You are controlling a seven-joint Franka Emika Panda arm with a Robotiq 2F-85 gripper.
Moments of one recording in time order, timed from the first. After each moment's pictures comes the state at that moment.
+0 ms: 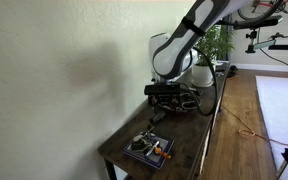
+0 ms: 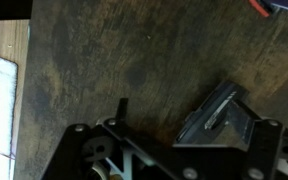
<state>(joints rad) 0.05 0.60 -0.13 -1.88 0.04 2.44 1.13</state>
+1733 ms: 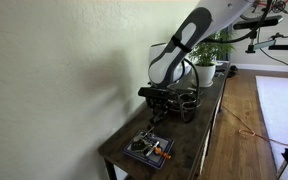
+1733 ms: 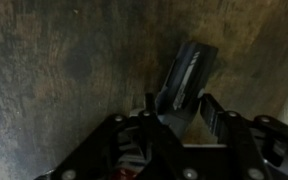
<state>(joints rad) 0.04 0.75 -0.16 -1.74 0.13 2.54 1.25</state>
